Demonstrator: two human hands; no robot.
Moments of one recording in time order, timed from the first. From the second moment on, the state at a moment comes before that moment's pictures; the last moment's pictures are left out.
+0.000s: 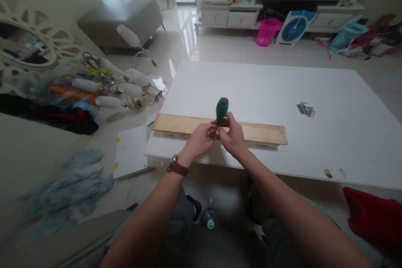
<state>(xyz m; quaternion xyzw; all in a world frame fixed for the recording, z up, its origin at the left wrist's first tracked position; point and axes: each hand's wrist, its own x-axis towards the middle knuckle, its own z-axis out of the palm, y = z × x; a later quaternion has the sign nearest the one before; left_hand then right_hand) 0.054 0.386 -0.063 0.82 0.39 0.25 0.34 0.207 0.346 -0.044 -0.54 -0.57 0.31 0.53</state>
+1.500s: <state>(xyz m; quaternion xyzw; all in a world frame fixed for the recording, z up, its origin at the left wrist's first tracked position) 0.054 0.396 -0.069 0.73 0.32 0.31 0.52 0.210 0.347 -0.038 -0.50 -0.57 0.26 0.60</state>
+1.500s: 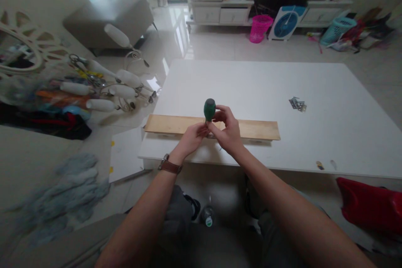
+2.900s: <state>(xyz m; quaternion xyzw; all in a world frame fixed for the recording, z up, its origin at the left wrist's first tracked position) 0.057 0.397 -0.072 0.75 0.36 0.30 0.48 0.208 0.350 -0.034 -0.54 -0.54 0.27 0.58</state>
